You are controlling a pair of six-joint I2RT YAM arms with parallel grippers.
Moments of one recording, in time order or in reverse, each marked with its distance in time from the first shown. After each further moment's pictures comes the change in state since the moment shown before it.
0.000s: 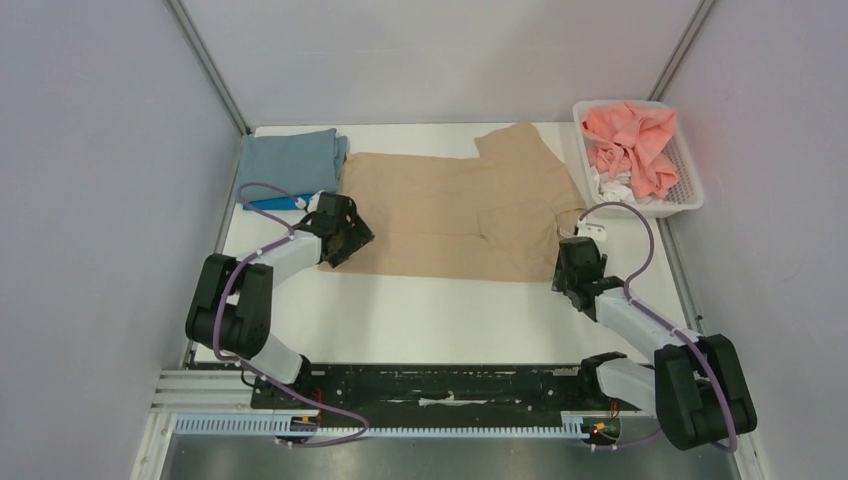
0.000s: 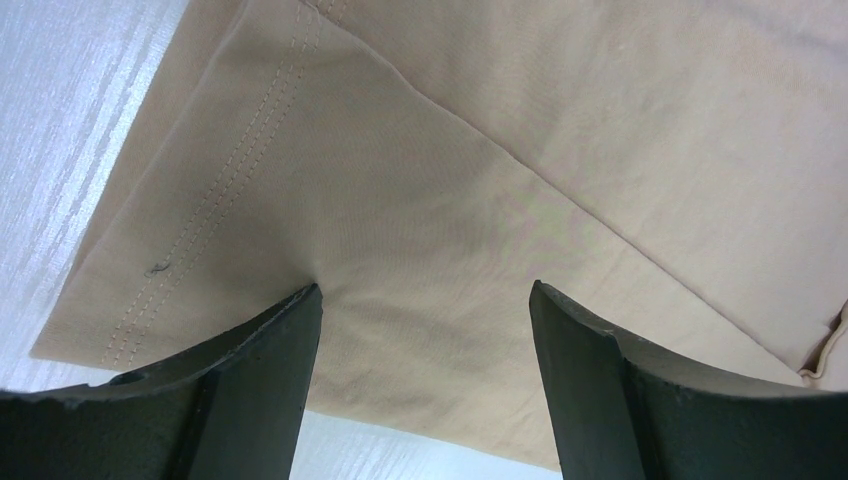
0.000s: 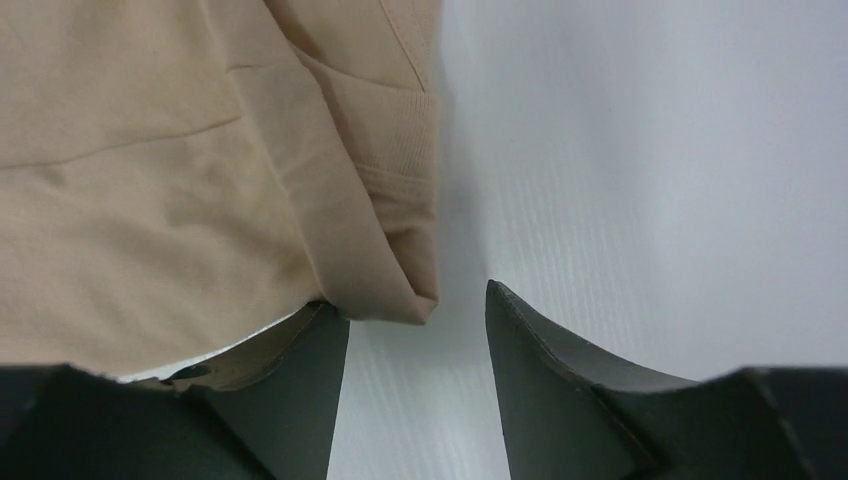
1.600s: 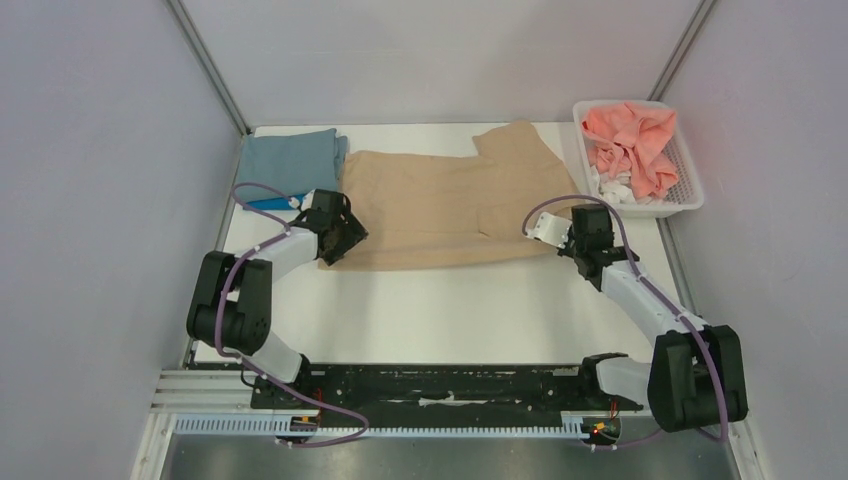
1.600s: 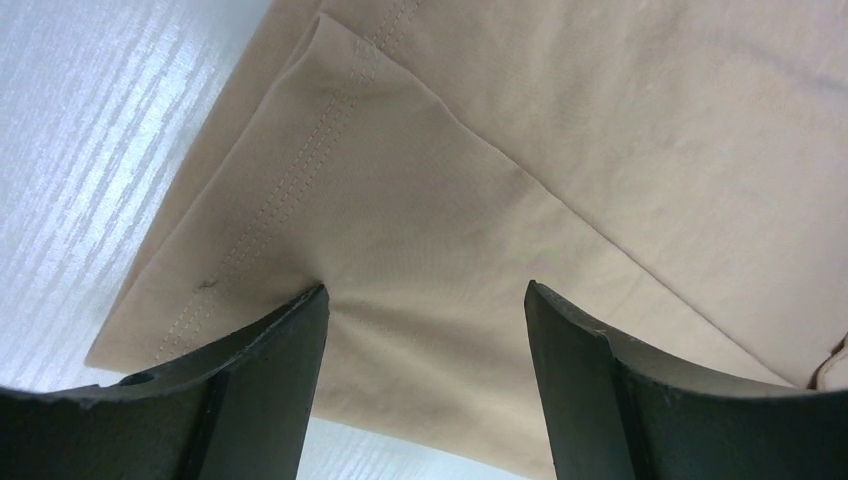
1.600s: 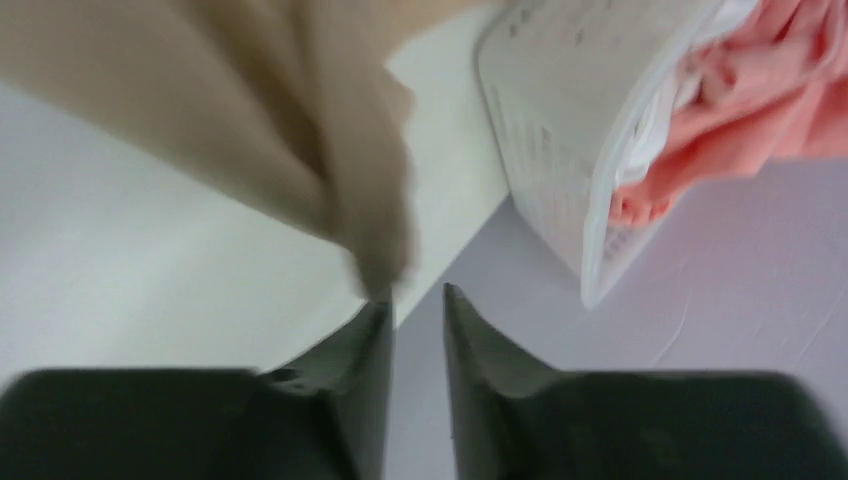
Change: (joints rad) left arm 0.045 0.021 0.019 -0.016 -0.004 0.000; right arm -0.074 0.071 0.244 -0.068 -0.119 -1.450
